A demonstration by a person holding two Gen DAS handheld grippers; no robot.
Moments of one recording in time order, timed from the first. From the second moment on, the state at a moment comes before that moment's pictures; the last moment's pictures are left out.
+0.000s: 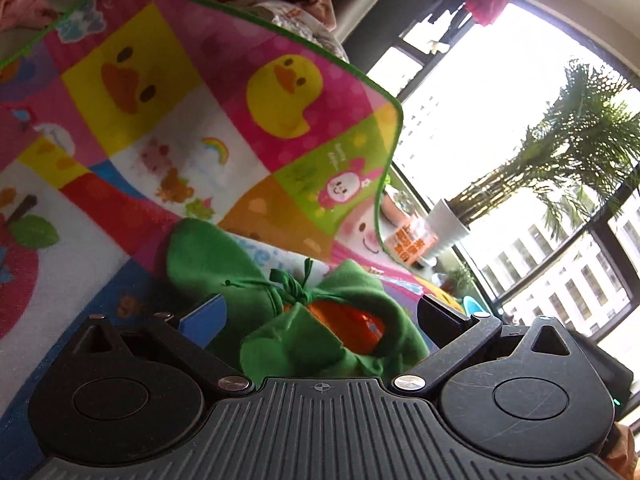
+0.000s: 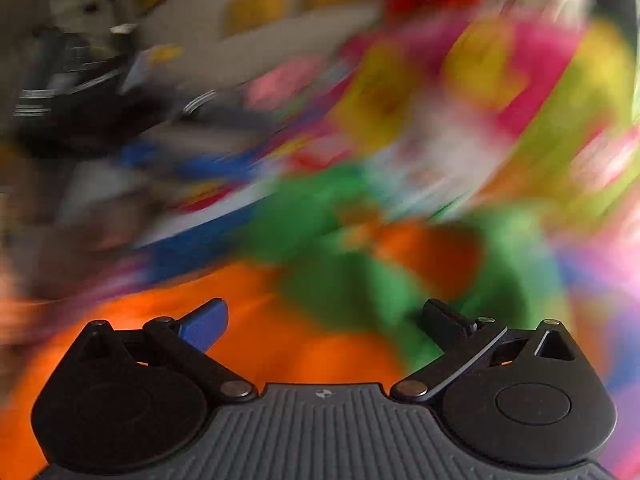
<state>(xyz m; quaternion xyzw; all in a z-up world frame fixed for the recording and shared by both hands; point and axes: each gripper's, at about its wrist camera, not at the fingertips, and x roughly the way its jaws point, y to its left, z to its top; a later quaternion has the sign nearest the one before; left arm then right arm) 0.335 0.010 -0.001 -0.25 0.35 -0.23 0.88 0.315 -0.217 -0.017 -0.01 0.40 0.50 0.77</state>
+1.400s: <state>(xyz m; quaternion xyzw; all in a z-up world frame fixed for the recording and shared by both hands) 0.348 0.007 -0.018 -0.16 0.40 -0.13 0.89 0.305 -0.247 0.027 -0.16 0.28 0.25 0.91</state>
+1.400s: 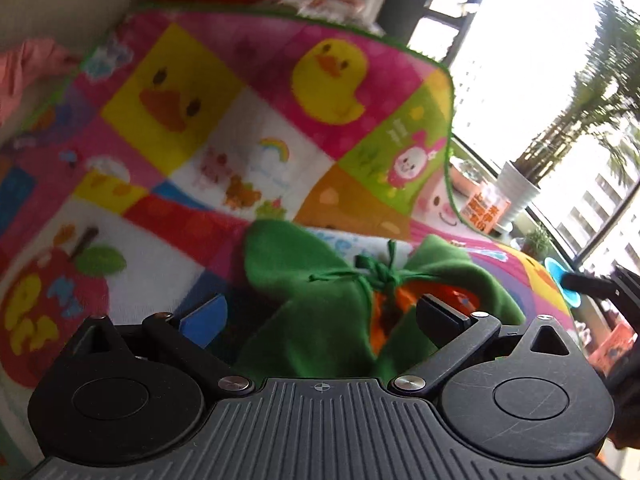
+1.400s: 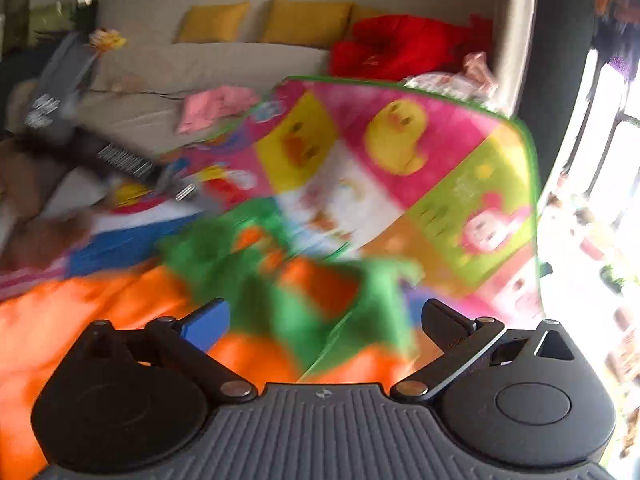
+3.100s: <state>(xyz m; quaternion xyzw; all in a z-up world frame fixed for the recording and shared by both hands) 0.198 -0.068 -0.031 -0.06 0.45 -0.28 0.85 0.232 -0.277 0.020 -0.05 0.33 0.31 0.89</state>
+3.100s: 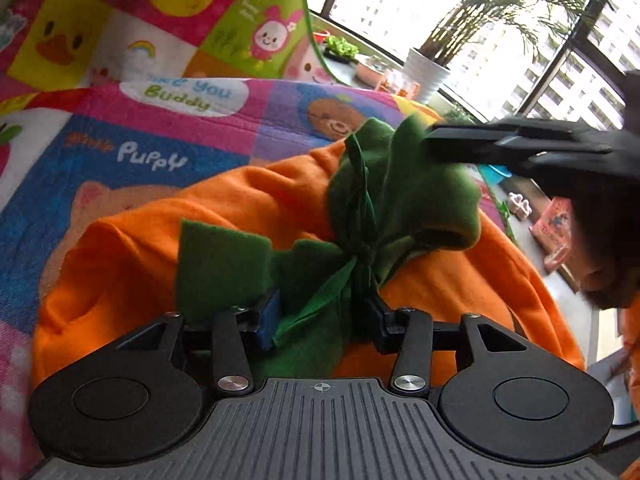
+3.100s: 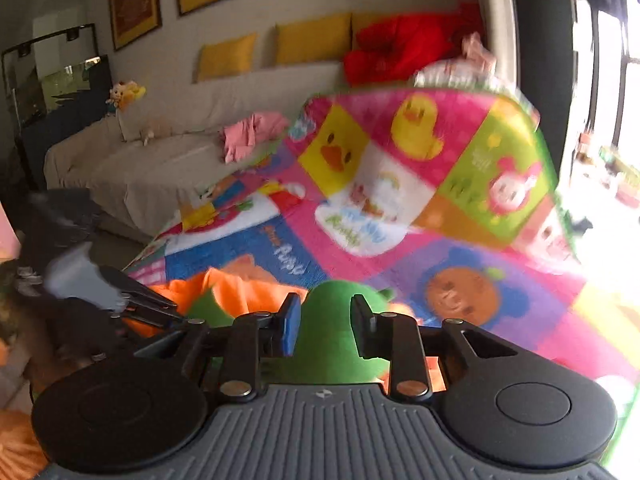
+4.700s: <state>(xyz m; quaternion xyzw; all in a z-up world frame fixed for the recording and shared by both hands) 0.239 -0.011 0.069 -0.18 0.32 -0.32 0.88 0.275 -0.316 0.085 0.07 0.27 0.29 0.92</state>
